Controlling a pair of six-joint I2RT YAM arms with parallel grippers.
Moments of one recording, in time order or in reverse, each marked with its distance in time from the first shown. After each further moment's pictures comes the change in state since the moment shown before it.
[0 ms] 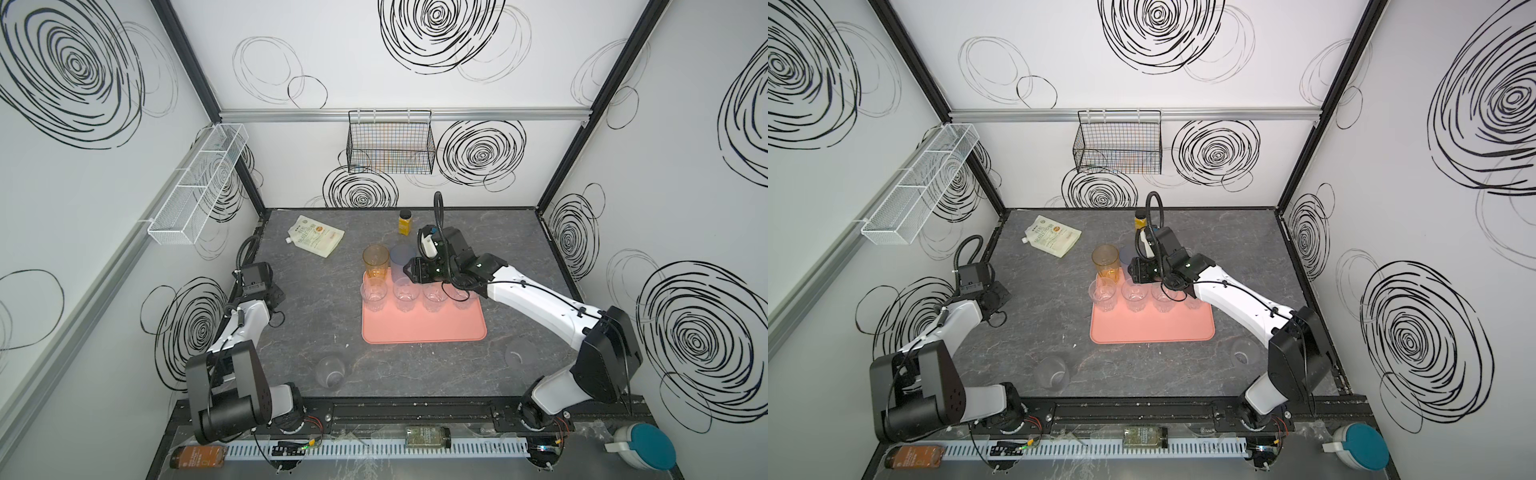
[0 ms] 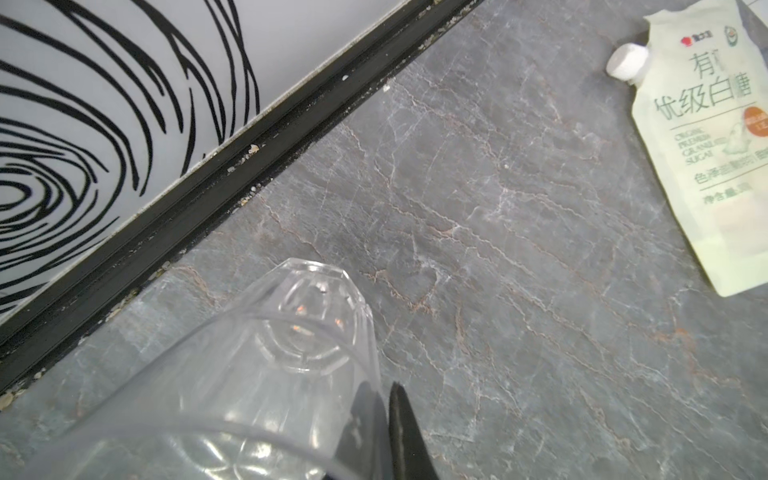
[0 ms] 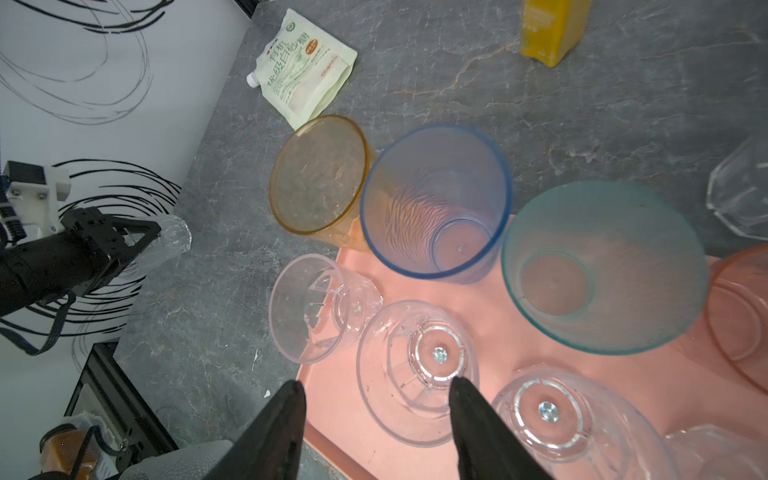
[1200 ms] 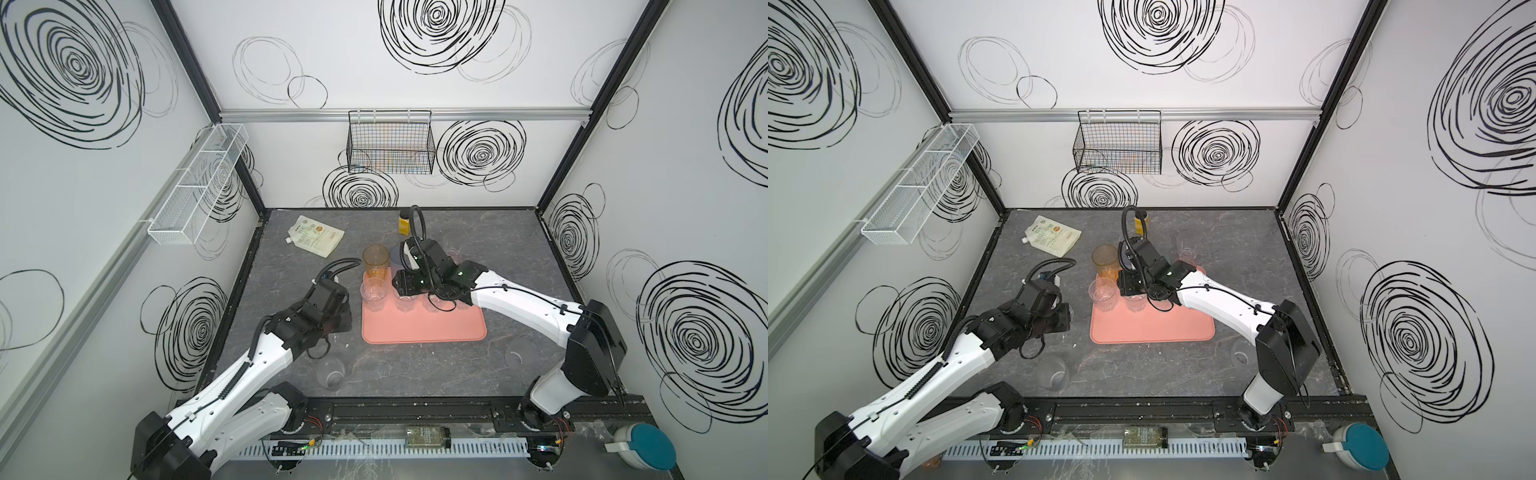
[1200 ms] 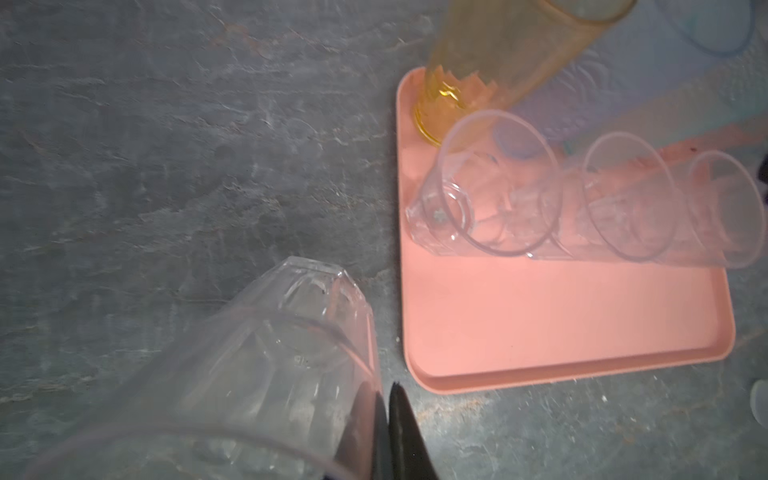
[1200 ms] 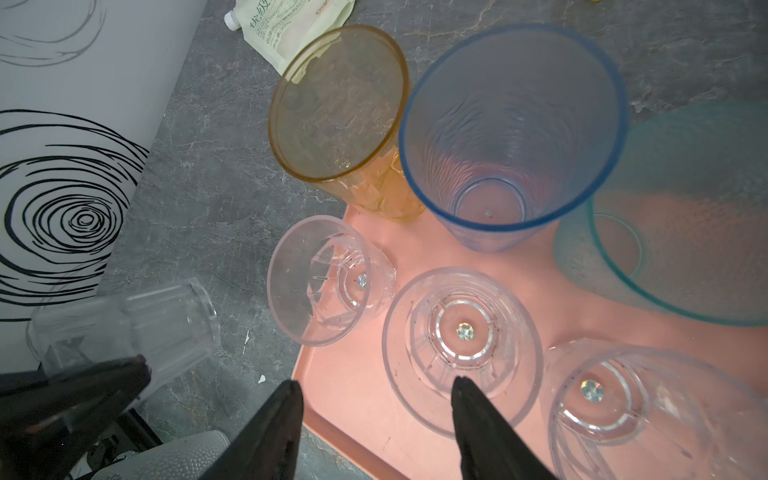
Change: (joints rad) left arm -0.938 -0.391 0.045 -0.445 0.023 -0.174; right arm 0.108 0.064 0.019 -0.030 0.105 0.067
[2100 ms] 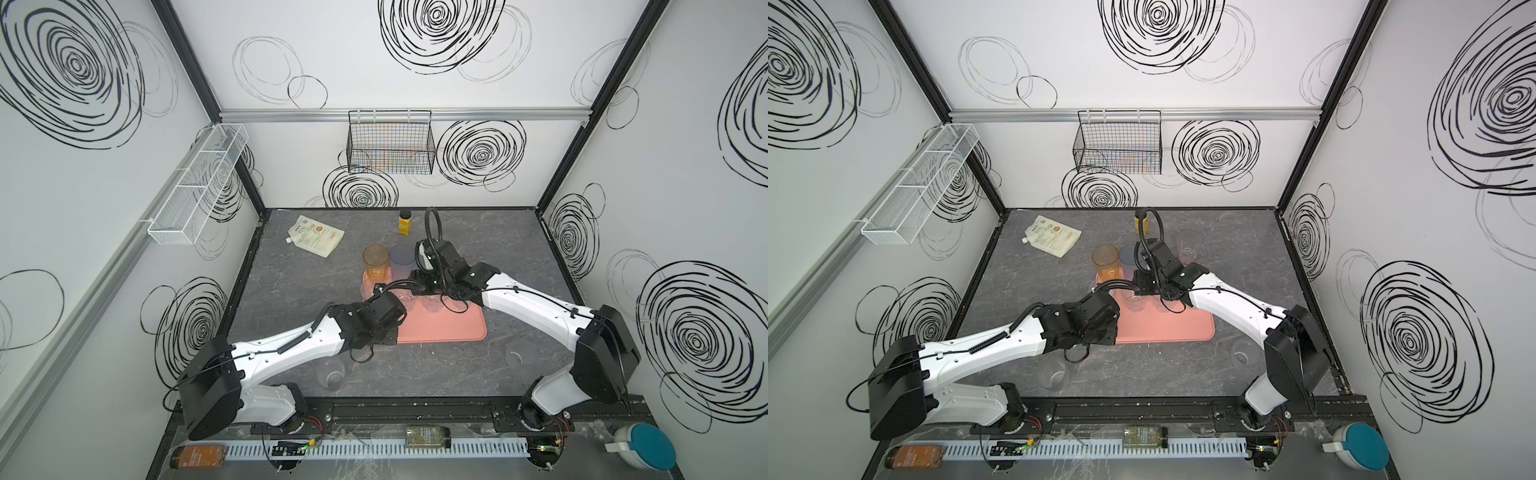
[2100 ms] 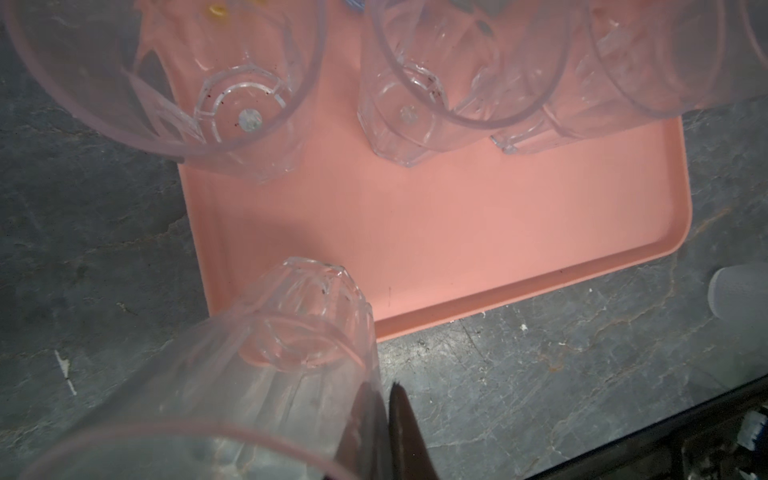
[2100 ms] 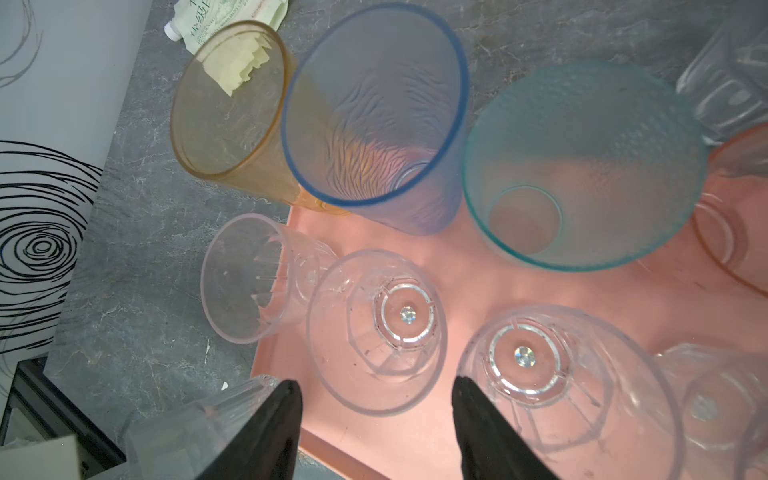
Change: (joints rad) left arm -0.338 0.392 0.132 0.117 -0.018 -0.164; right arm -0.095 -0.079 -0.120 0.001 0.003 0.013
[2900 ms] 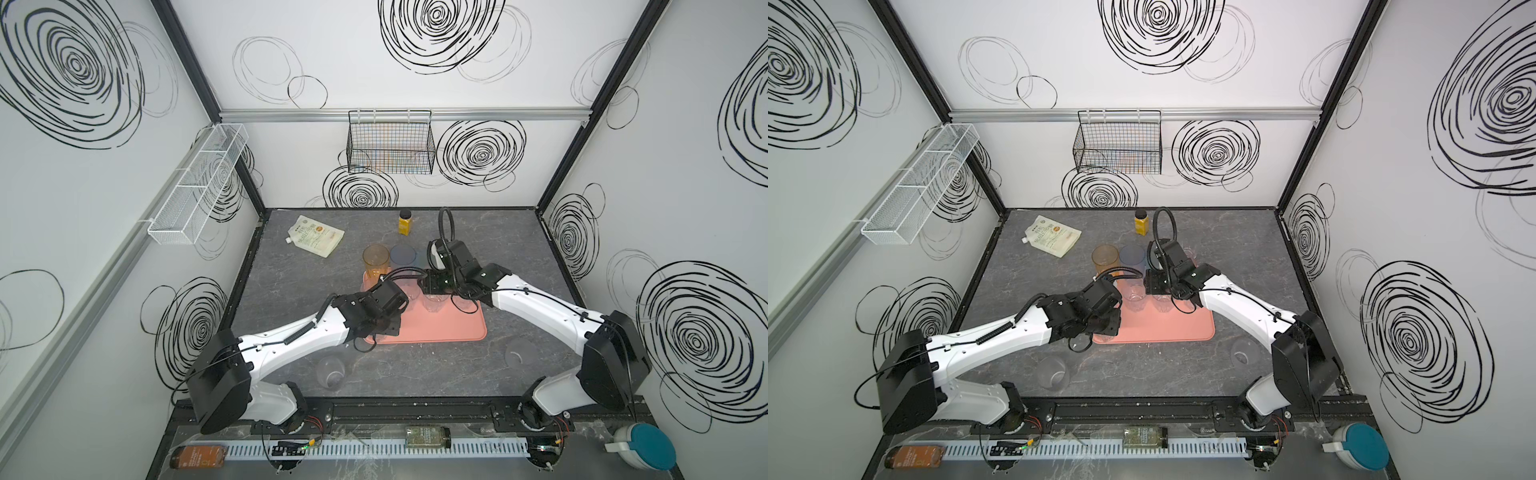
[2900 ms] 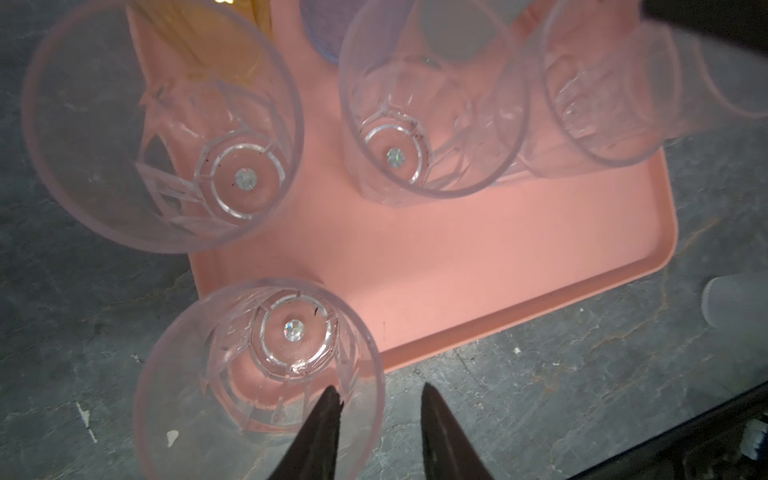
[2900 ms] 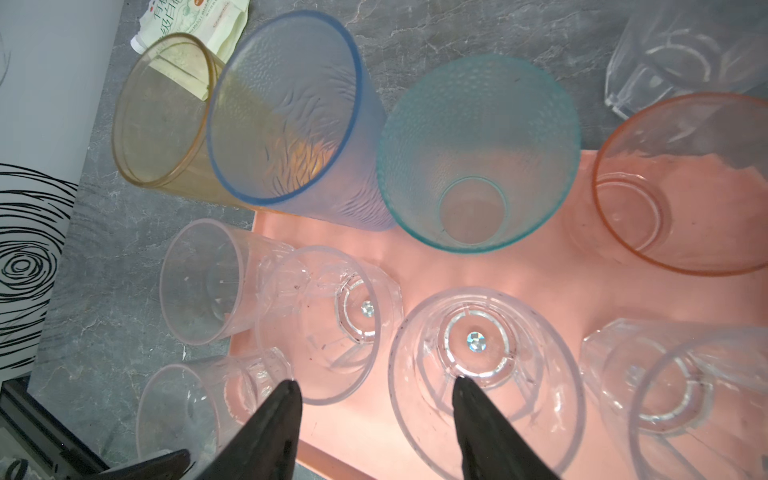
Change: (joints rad) left arm 0.042 0.031 0.103 -0.014 0.012 0.100; right arm -0.070 -0.043 -0.049 -0.012 -0.013 -0.018
